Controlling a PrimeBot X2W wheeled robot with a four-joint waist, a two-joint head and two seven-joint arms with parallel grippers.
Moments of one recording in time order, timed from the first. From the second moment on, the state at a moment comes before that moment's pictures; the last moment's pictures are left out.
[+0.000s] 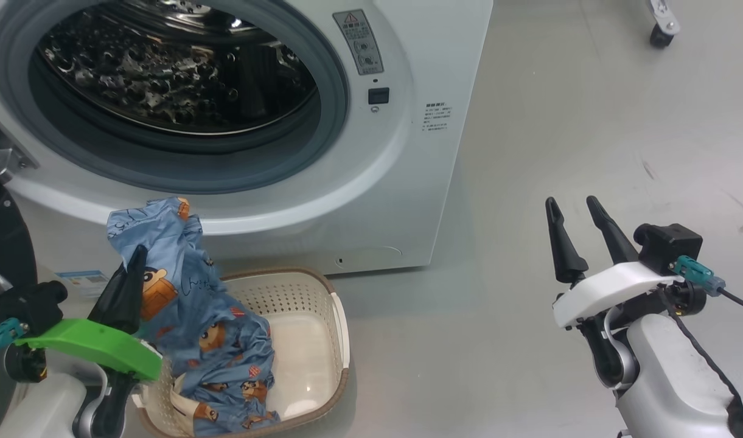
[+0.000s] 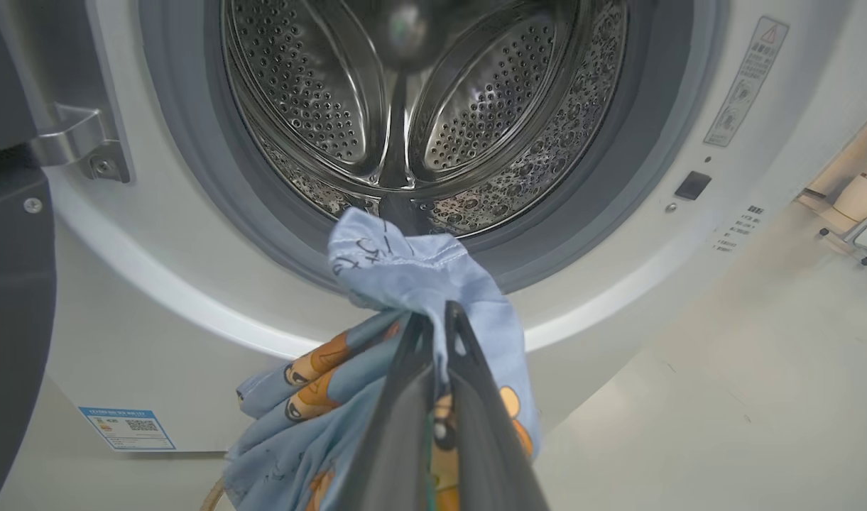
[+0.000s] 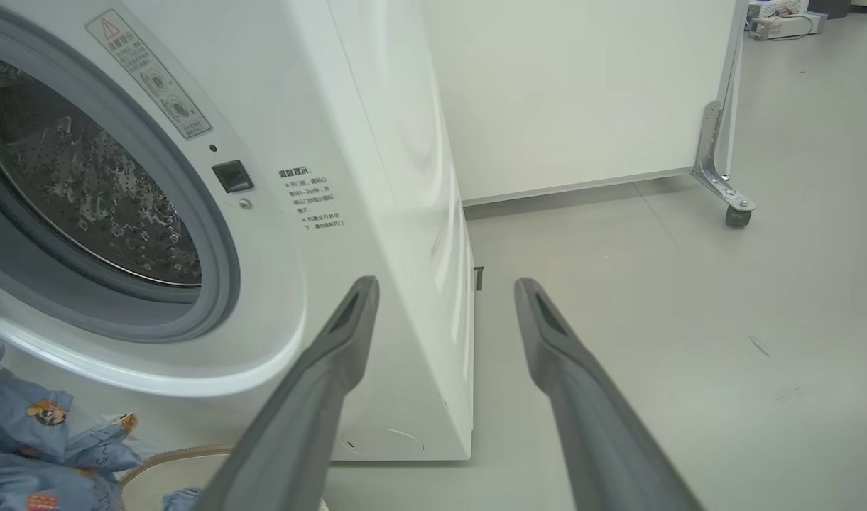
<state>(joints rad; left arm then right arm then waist) -0.40 0.44 -0.64 0.35 -0.93 -0.12 -0.25 -0.33 -0.15 0.29 0.44 0.49 0.12 -0.25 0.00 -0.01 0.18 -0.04</state>
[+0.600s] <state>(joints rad) -0.28 0.41 -0.48 0.22 -0.81 -0.09 -0.25 -0.29 -0.19 0.30 0.42 0.53 0.12 -0.25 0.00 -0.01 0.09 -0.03</state>
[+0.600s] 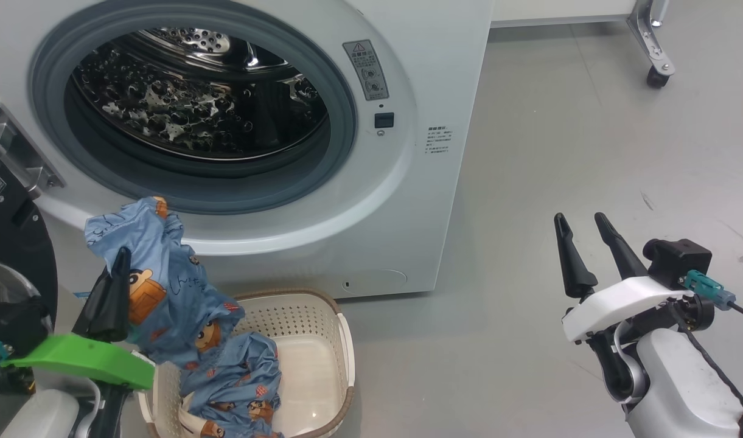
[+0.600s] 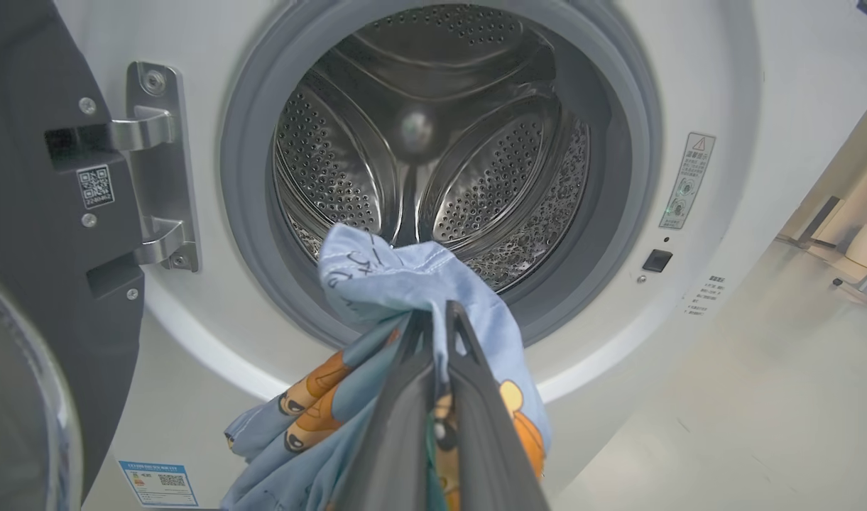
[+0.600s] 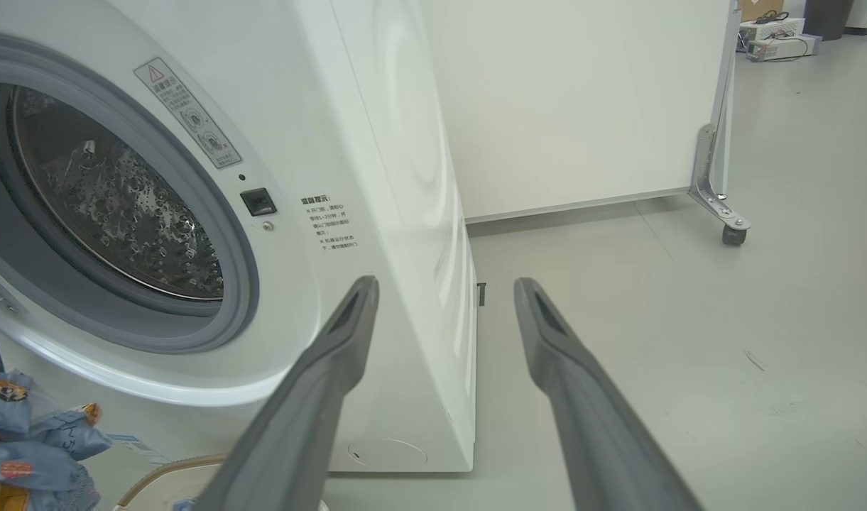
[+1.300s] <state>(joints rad) -0.21 0.38 -0.41 0.13 -0.75 -0.08 -0.25 -0.28 -0.20 0.32 0.40 0.55 0.12 -0.25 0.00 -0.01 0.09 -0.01</state>
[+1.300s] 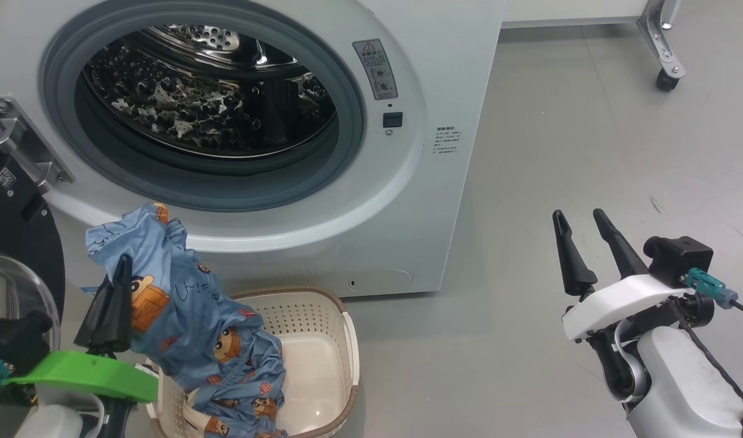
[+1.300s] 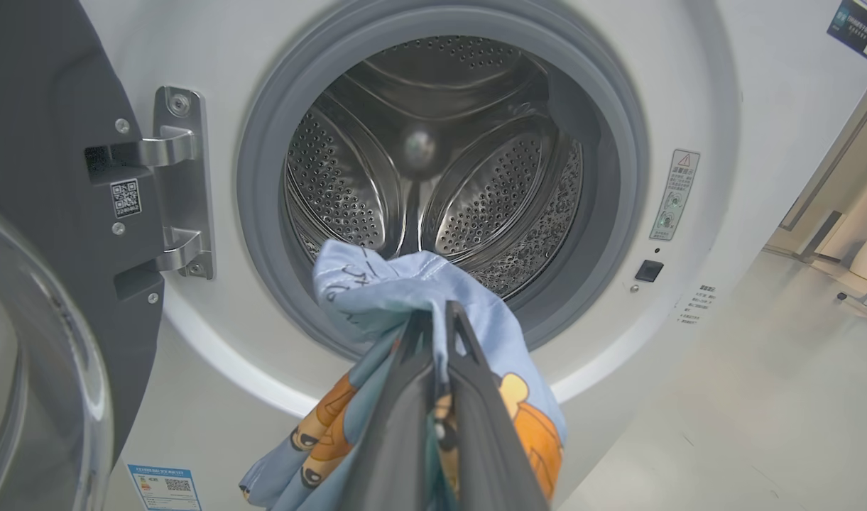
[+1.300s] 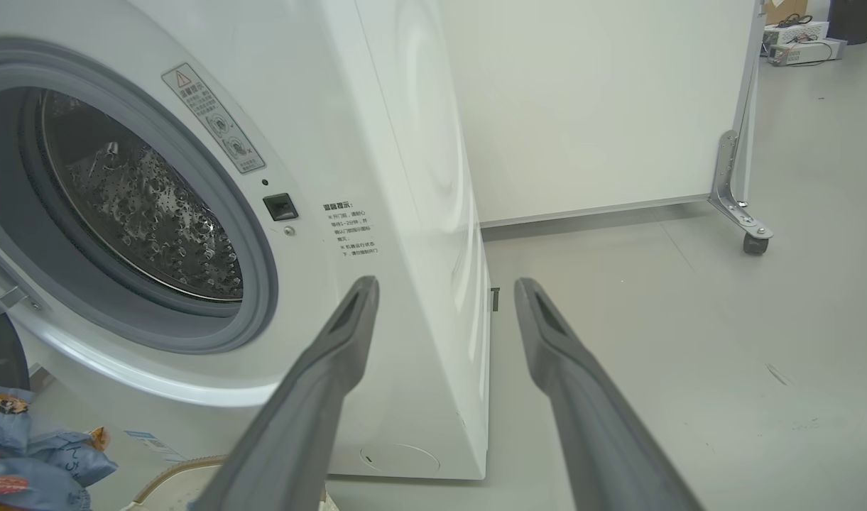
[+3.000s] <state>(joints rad) -0.69 0.43 -0.33 0.31 -0.69 -0.11 -0.17 -0.38 -0.13 0.42 0.33 0.54 0.12 -0.25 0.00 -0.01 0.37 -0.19</state>
